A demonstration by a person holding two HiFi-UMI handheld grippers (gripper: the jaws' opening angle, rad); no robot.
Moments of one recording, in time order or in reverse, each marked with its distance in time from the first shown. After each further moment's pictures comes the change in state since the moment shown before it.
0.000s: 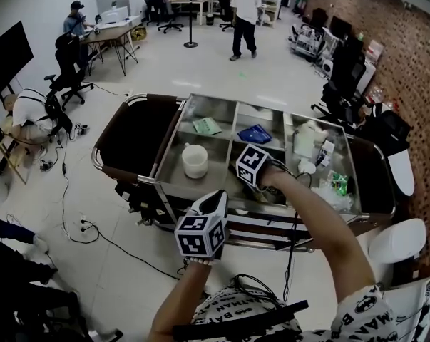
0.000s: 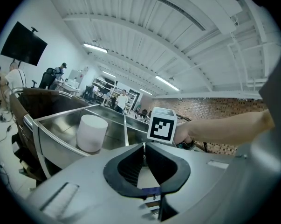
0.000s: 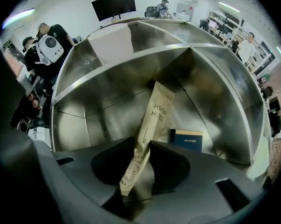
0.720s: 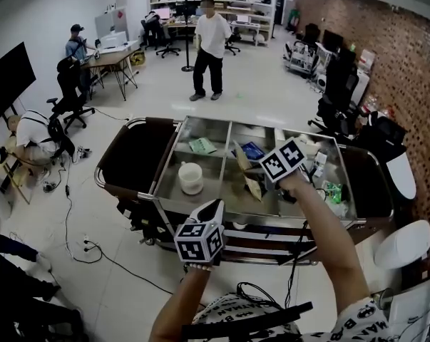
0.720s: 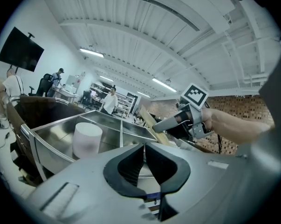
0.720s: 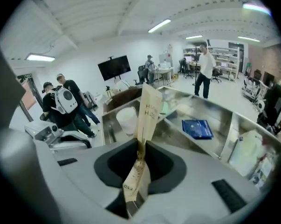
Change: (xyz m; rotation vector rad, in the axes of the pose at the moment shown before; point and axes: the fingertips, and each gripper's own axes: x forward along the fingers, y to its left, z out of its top) left arm 0.004 -0.013 0.014 0.052 -0.041 -0.006; right arm -0.156 -0.002 0.026 0.192 -0.677 0.136
